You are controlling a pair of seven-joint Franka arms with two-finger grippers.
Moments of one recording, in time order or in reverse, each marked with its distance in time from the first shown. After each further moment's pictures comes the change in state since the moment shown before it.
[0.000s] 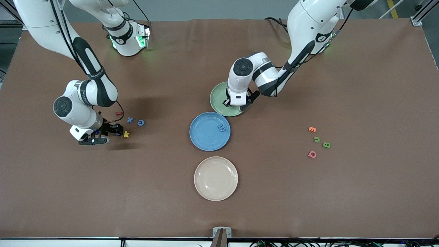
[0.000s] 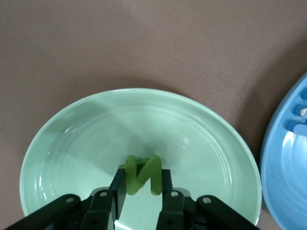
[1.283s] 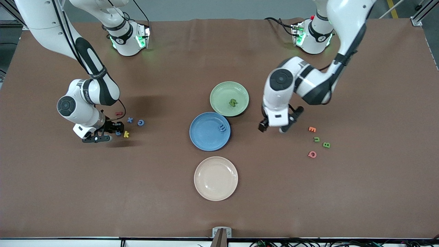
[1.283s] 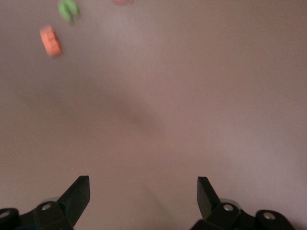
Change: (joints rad) left arm 0.300 -0.184 0.014 0.092 0.125 -0.323 0.242; right arm 0.002 0.005 0.003 -0.024 -0.003 0.006 -0.001
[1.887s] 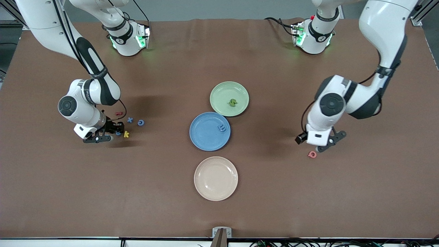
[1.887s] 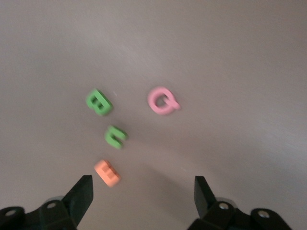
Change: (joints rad) left arm 0.289 0.033 0.003 -0.026 0.056 0.031 0.564; right arm 0.005 0.000 0.002 0.004 -0.003 0.004 0.000
